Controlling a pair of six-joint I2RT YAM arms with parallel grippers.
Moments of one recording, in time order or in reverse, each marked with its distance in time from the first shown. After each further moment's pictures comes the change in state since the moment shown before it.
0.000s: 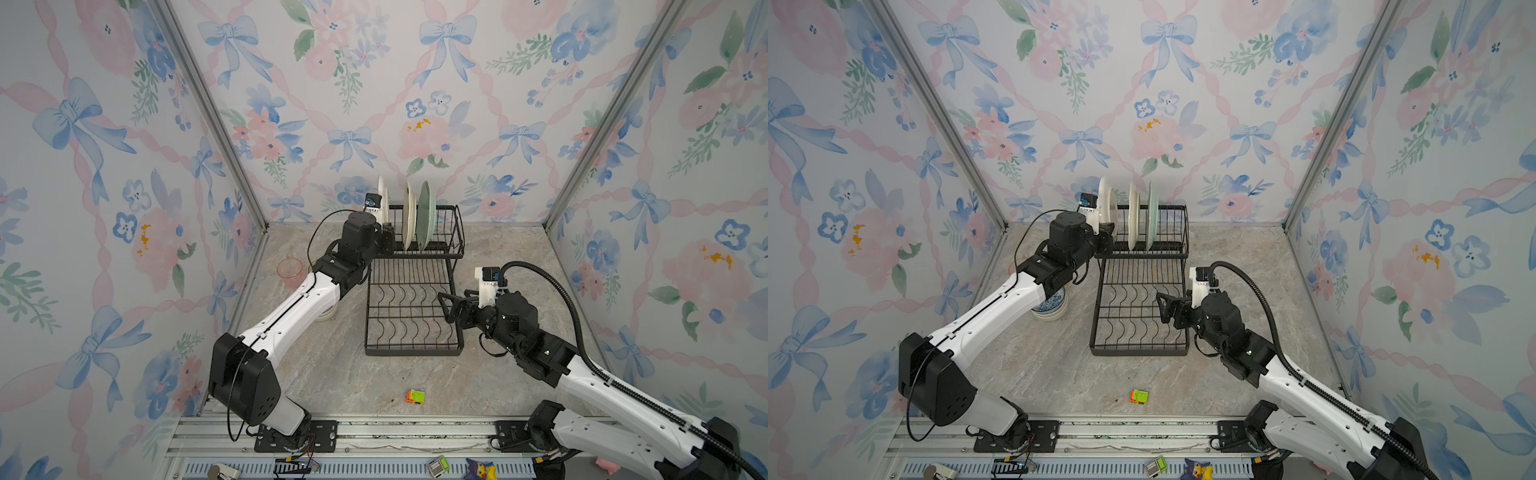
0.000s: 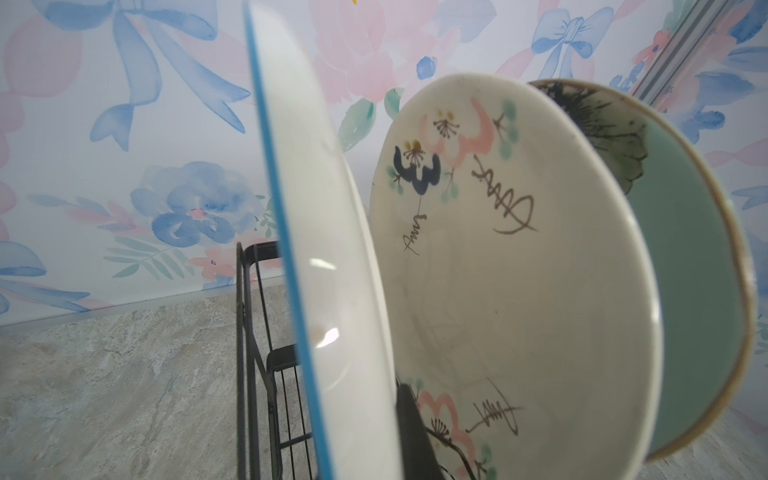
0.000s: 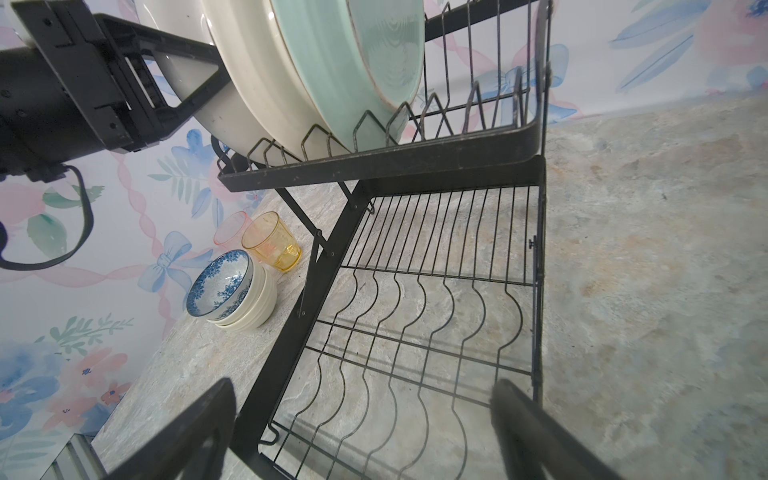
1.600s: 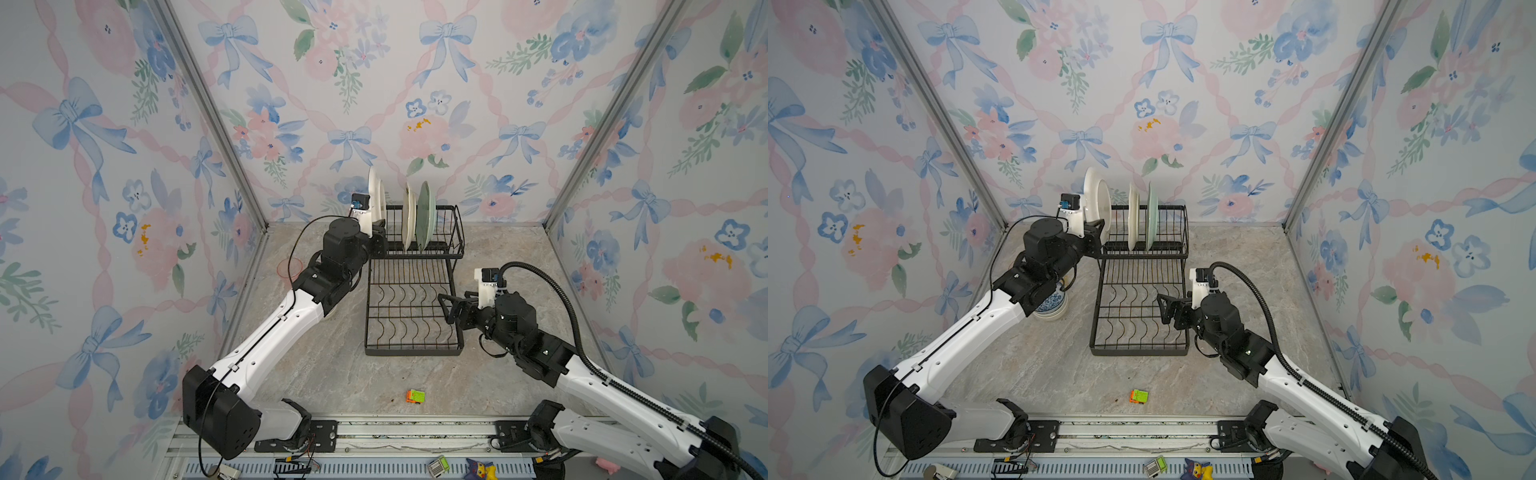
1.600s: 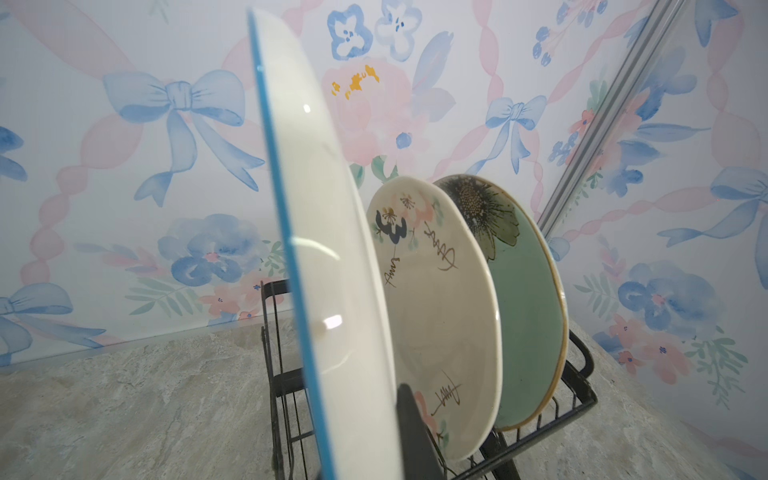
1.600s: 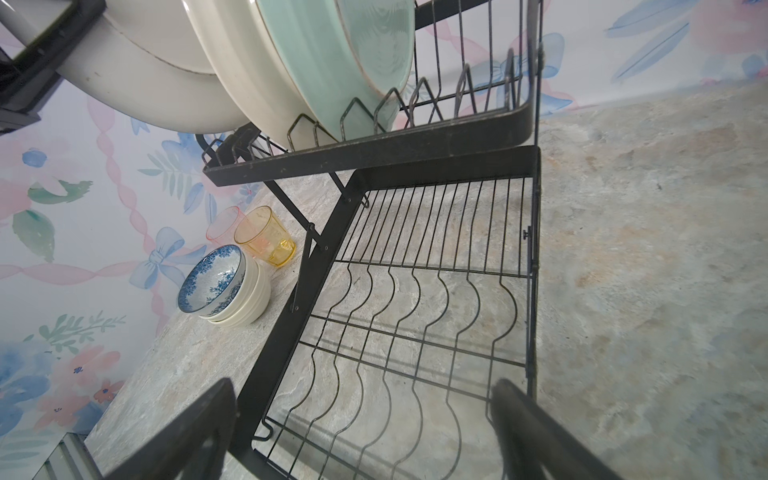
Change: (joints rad) left arm -0.008 -0.196 -0.101 0.061 -0.007 0.016; right arm -0.006 0.010 -0.011 -0.001 -0.002 0.003
